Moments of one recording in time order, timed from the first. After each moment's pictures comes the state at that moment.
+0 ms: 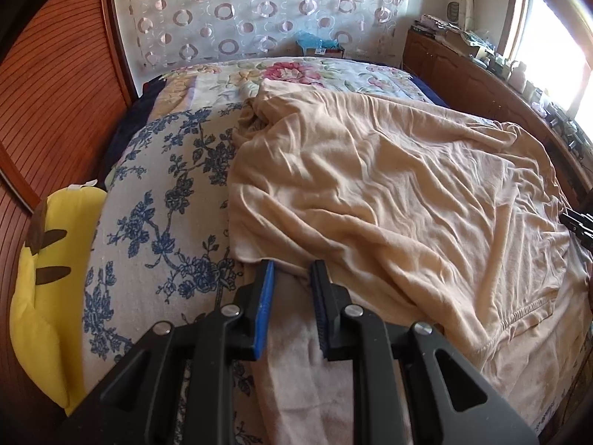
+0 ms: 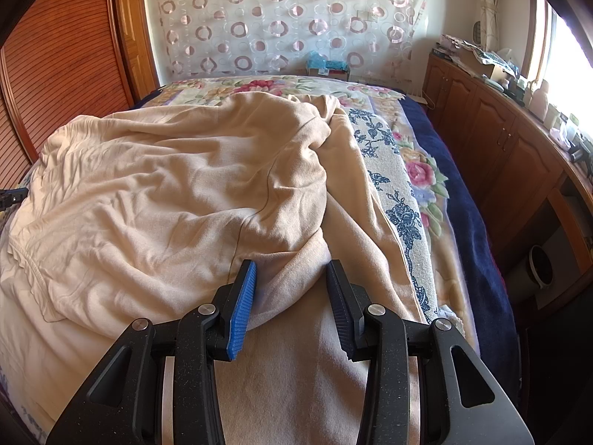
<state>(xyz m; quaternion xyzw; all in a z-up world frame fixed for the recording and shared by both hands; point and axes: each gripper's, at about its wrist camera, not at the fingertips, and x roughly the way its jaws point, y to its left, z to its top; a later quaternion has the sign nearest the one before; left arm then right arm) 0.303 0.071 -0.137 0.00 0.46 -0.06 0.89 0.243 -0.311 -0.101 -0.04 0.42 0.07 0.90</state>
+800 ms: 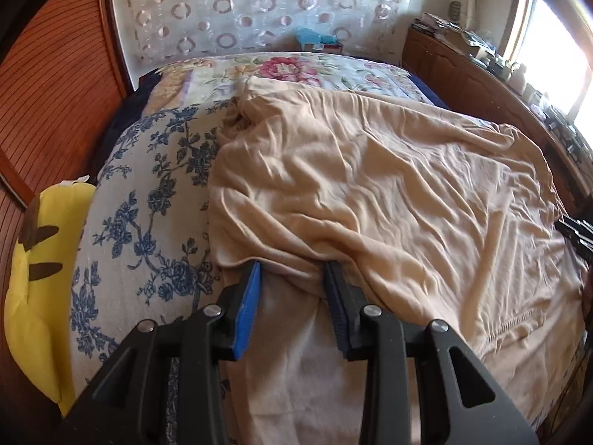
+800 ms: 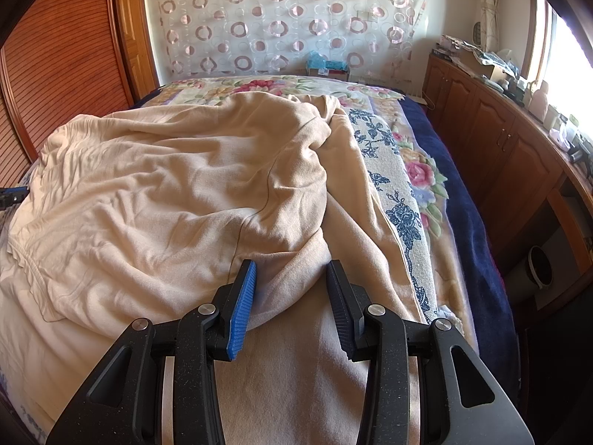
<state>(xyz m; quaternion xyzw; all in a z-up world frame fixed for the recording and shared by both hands) 0.308 0.058 -0.132 -0.01 0.47 -0.07 0.88 0.243 -0.311 -0.101 -0.04 0.42 0.07 0.90</state>
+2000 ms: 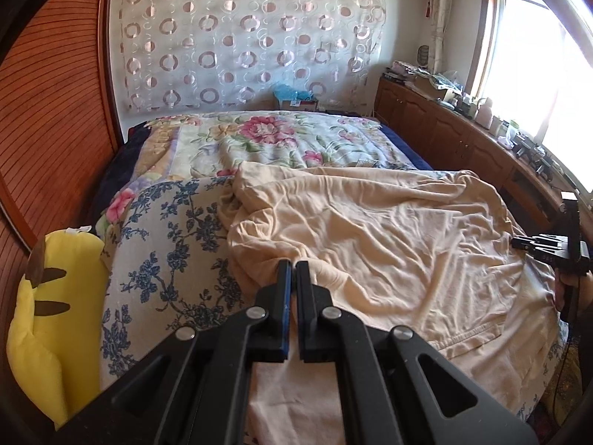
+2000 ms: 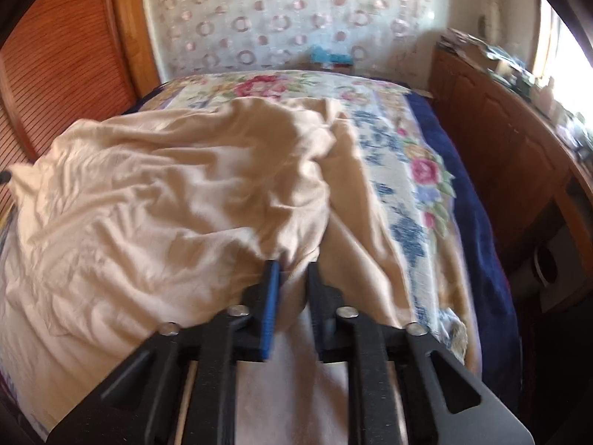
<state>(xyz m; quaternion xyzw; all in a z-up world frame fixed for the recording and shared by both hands) 0.274 0.075 -0.073 -0.02 0.37 -0.12 0.92 0.265 -0.318 -0.093 -0.03 0.44 0.09 0.89</state>
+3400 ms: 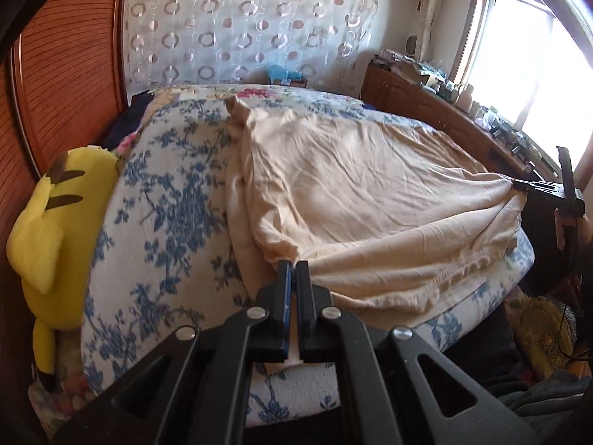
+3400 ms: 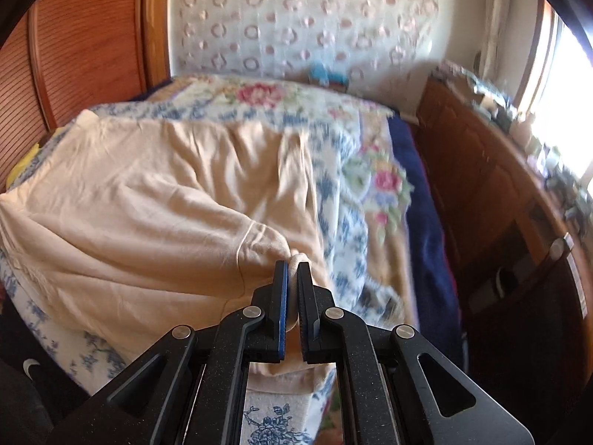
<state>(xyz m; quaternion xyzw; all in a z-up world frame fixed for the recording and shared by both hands) 0.084 0.077 -0.103 -0.05 0.39 -0.13 0.91 0.155 -0.364 -0.049 -0.10 0.42 0.08 0.90</state>
